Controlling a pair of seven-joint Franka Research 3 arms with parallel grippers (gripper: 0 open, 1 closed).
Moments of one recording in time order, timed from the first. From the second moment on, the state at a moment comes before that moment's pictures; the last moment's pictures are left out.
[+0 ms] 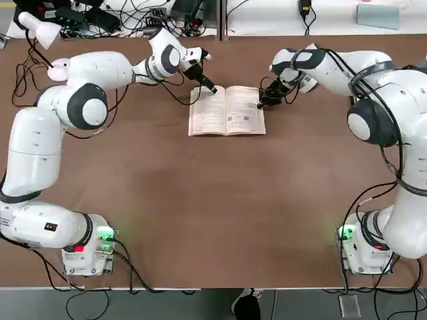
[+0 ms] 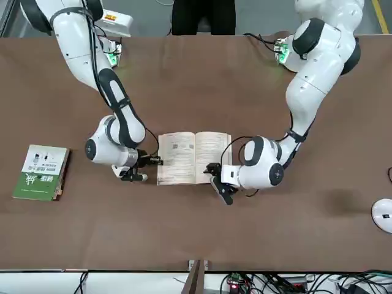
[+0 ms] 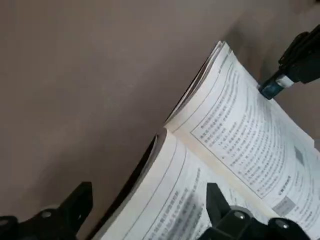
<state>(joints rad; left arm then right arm) -0.24 1.05 -0.39 -1.23 -0.42 2.35 0.72 0.62 0.69 -0.23 -1.80 1.04 2.32 -0.27</state>
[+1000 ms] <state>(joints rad) -0.24 1.07 -0.39 -1.23 -0.42 2.35 0.72 0.62 0.69 -0.23 -1.80 1.04 2.32 -0.27</state>
